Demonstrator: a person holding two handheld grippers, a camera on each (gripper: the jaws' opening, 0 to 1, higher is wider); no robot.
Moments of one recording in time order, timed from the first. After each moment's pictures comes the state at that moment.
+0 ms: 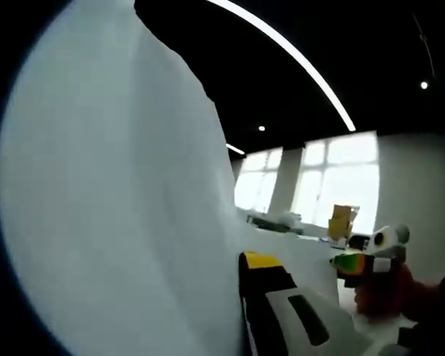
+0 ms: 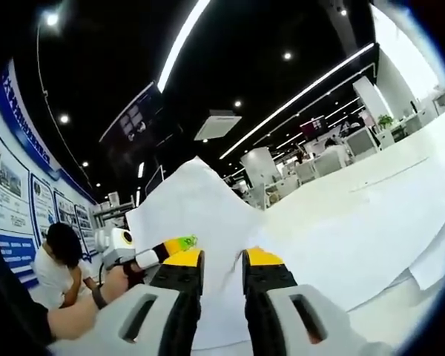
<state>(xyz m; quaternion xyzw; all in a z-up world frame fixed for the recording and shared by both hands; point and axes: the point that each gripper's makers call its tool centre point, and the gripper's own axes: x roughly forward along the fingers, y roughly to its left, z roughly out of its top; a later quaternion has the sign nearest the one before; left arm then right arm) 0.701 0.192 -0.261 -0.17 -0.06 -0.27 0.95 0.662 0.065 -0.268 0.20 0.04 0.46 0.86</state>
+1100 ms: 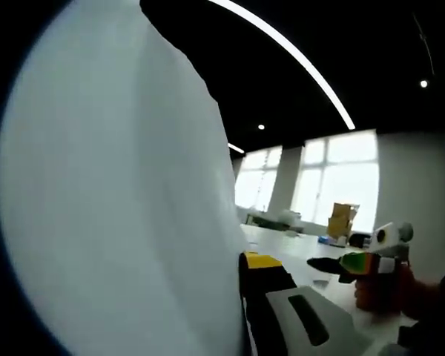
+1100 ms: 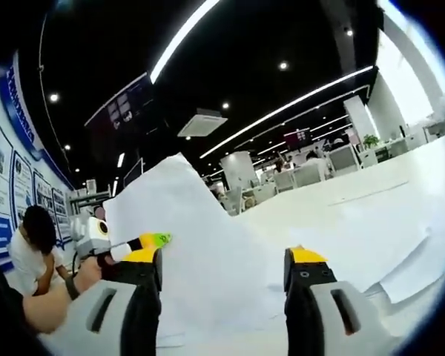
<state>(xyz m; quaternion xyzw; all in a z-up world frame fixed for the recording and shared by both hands) 0.699 0.188 -0.262 -0.17 -0.05 -0.27 0.95 0.675 0.050 -0.273 0.15 0.03 0.40 0.90</state>
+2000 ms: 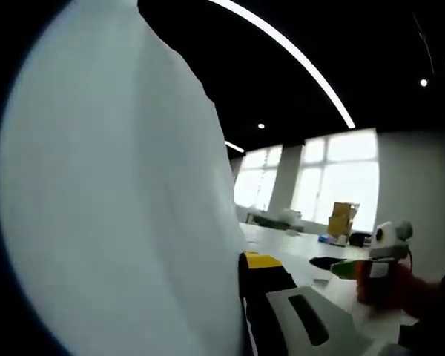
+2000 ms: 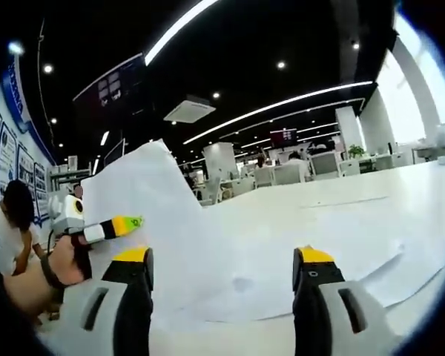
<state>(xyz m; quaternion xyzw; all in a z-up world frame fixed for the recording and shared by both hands) 0.701 0.189 -0.264 -0.17 -0.05 -0.27 0.95 0.693 0.026 -0.287 0.08 0.04 0.35 0.93</state>
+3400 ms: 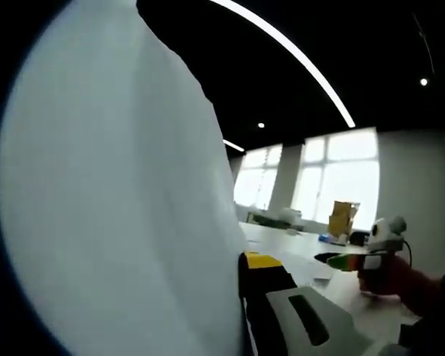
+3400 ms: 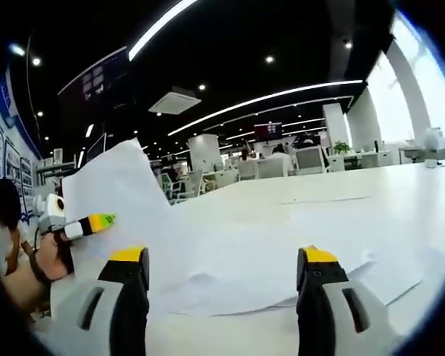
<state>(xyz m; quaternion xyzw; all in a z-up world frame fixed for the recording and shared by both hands) 0.701 0.189 -0.264 -0.16 -0.05 -0.27 0.95 0.709 -0.015 -0.289 0.06 0.07 0.30 0.95</state>
